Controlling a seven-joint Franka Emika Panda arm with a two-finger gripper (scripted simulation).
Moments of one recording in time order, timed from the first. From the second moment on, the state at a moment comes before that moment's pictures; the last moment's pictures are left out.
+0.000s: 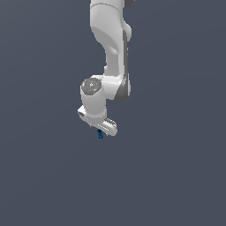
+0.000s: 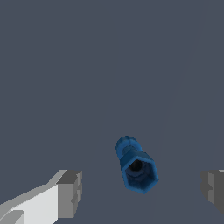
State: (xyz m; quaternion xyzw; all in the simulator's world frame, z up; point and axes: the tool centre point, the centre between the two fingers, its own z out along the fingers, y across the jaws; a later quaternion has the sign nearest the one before) arm -0.004 -0.071 0.082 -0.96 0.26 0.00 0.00
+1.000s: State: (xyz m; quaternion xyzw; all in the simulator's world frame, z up) arm -0.004 -0.072 0.043 -0.96 0.26 0.00 0.00
